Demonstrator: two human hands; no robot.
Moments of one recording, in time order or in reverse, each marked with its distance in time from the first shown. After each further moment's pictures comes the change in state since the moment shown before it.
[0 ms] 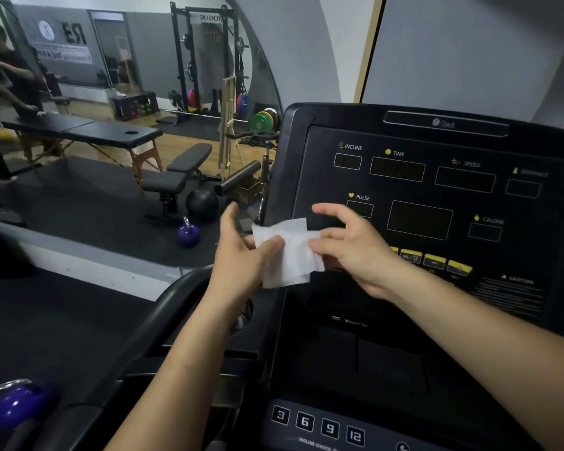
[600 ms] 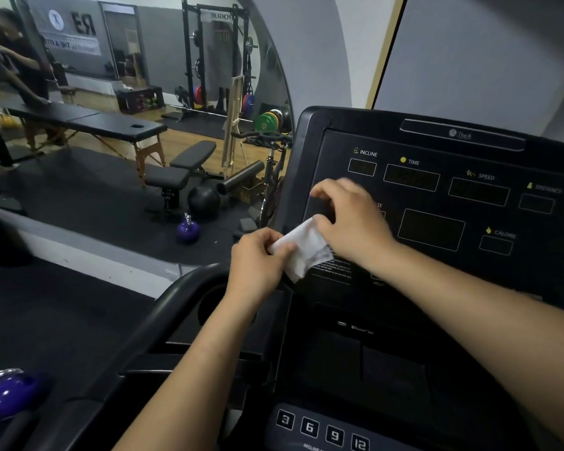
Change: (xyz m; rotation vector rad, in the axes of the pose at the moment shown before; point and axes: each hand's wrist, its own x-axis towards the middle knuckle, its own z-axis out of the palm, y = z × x) left_hand 0.019 -0.020 0.008 0.347 0.057 0.109; right_hand 0.032 -0.031 0.012 -1.003 0.223 -0.613
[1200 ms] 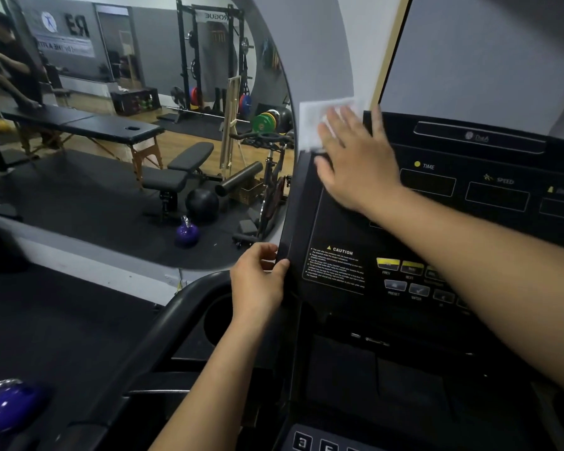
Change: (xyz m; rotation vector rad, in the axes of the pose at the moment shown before) left_hand 0.006 -0.033 0.009 -0.080 0.133 -0.083; right_hand 0.088 0.021 0.002 -0.809 -0.013 -0.109
